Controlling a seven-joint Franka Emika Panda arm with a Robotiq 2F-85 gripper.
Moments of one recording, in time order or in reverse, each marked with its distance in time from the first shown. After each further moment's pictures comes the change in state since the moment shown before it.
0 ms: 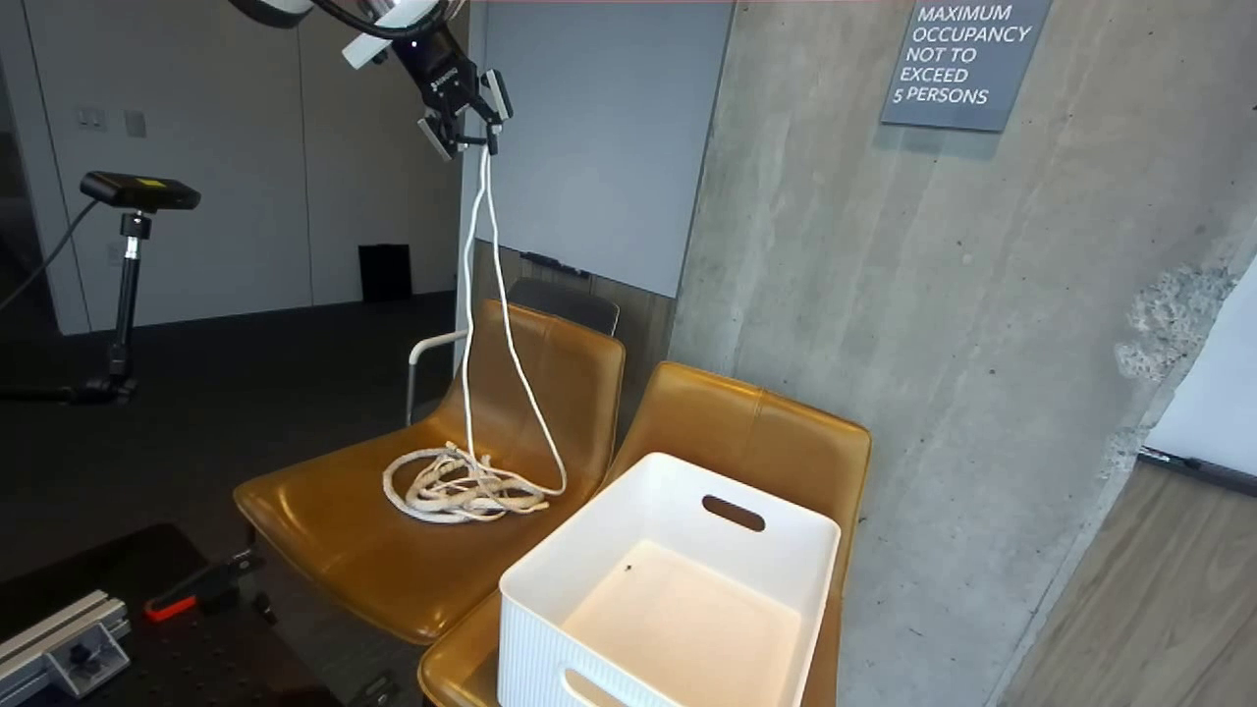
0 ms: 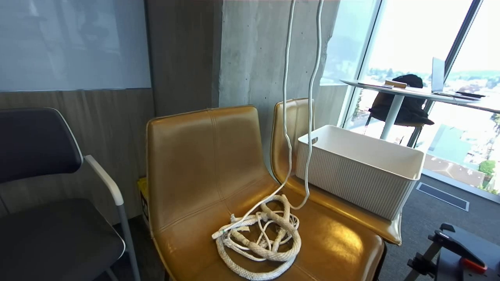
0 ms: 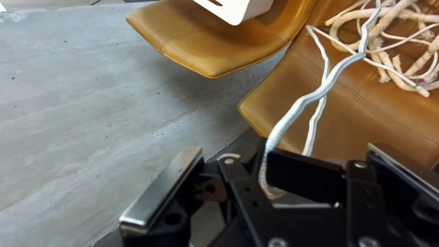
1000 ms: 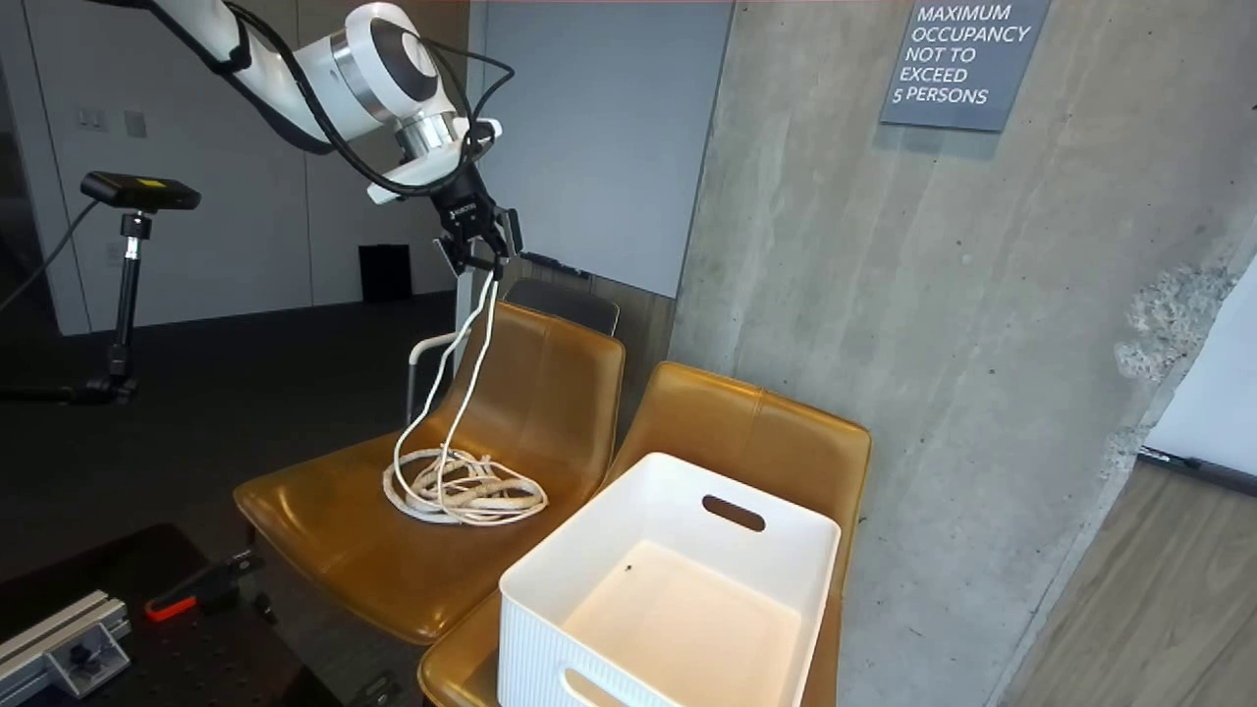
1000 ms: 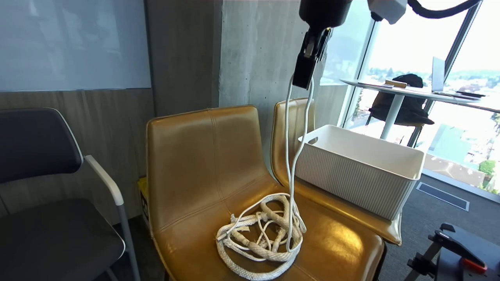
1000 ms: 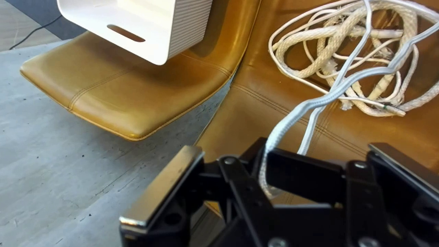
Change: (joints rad) arm -0.113 0.042 -0.016 -0.289 0.107 0.292 0.145
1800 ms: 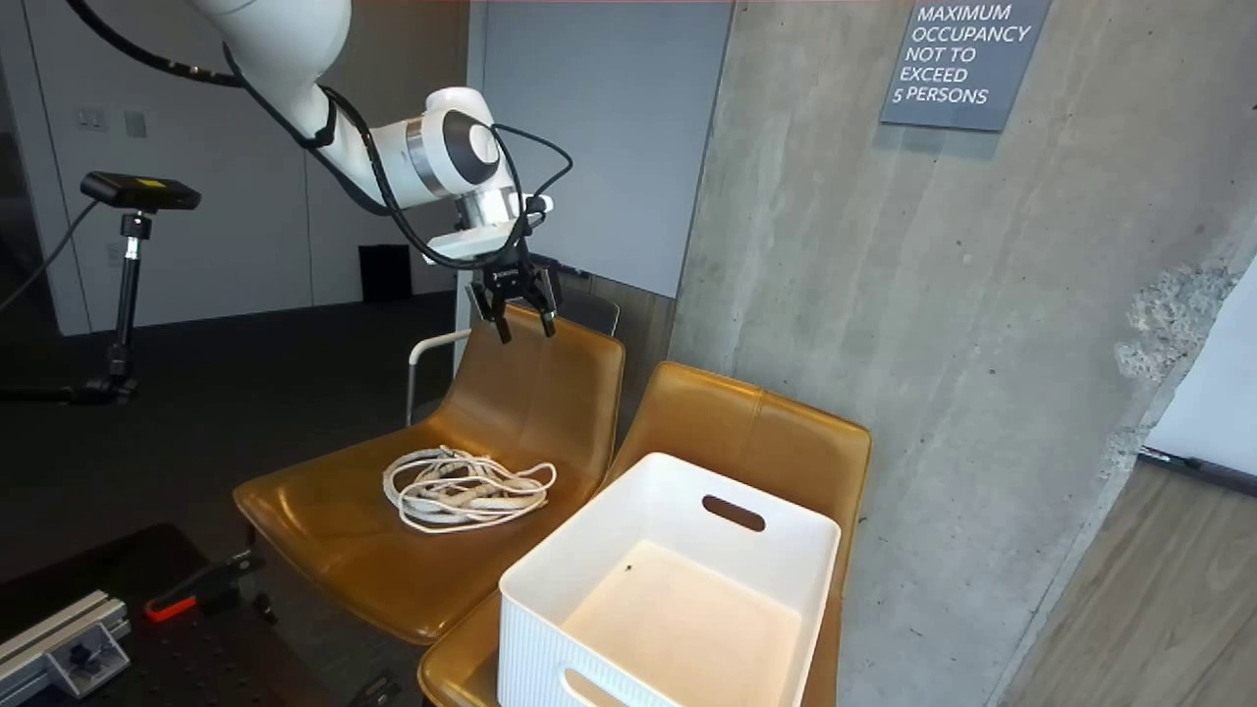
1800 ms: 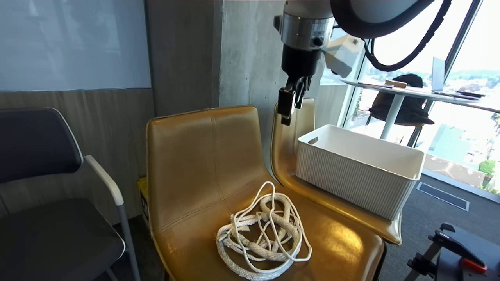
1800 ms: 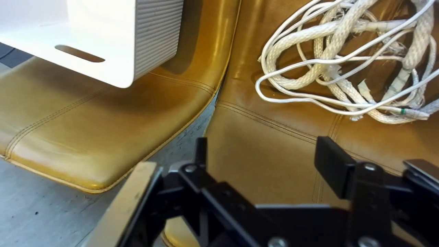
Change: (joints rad) arm -0.016 0.217 -0.087 0.138 0.143 0.057 -0.060
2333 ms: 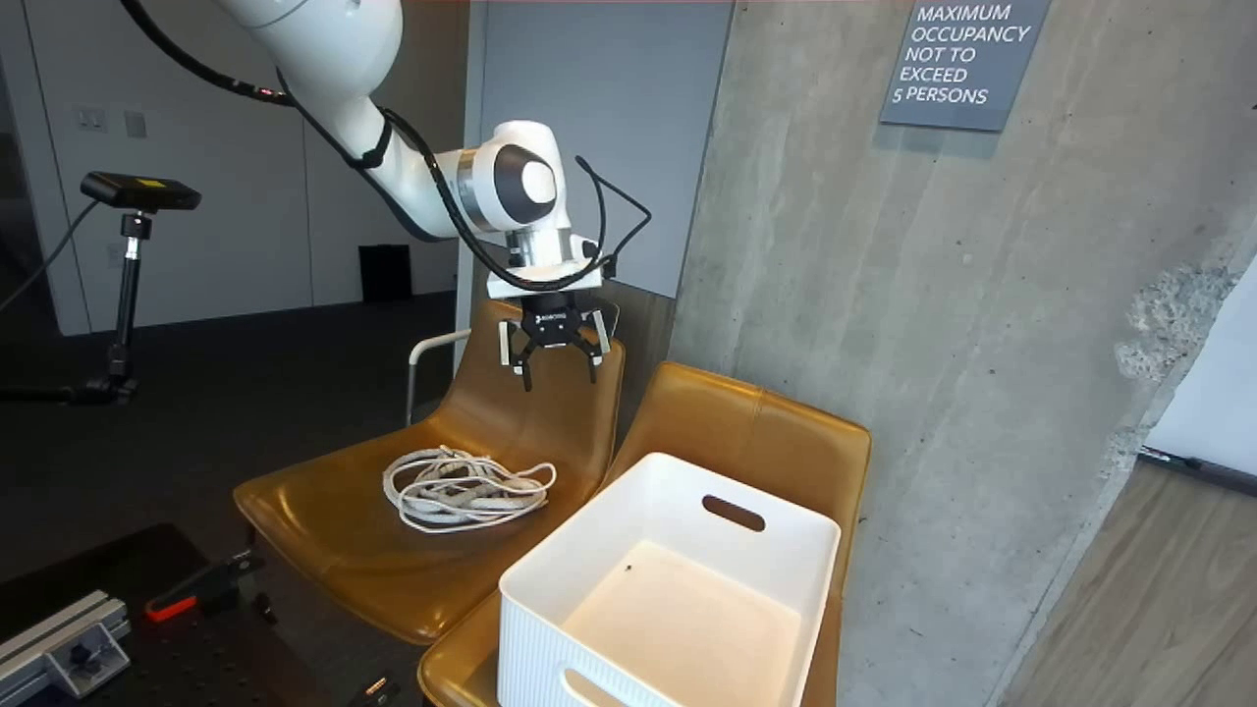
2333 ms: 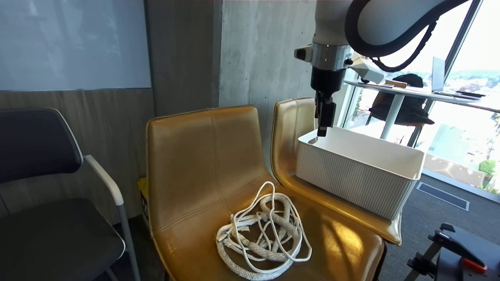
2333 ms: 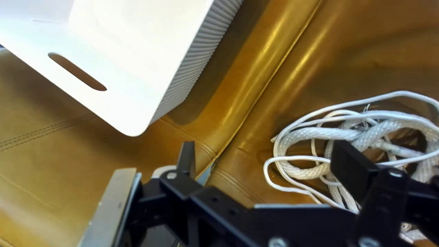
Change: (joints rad) arm -0.178 -0.003 0.023 -0.074 0.085 -0.007 -0.514
